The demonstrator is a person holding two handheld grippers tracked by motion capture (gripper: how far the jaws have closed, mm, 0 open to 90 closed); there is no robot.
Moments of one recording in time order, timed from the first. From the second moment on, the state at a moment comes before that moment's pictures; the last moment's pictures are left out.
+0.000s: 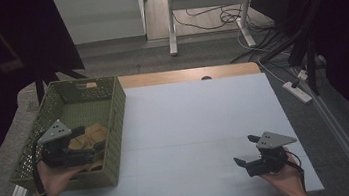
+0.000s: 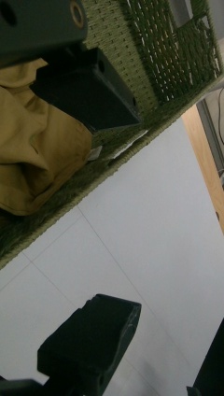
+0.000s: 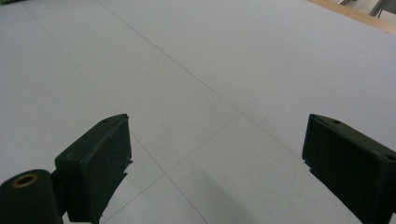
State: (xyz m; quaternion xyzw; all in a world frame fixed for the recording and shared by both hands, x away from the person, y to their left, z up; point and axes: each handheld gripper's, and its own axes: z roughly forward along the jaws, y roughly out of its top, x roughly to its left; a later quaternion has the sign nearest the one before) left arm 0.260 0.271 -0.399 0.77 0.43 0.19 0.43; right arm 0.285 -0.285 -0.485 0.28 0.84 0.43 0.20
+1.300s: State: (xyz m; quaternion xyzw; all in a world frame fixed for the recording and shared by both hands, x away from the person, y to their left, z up) left arm 0.302 0.309 -0.423 0.77 0.49 0.17 0.37; right arm 0.287 -0.284 -0.488 0.28 0.84 0.42 0.19
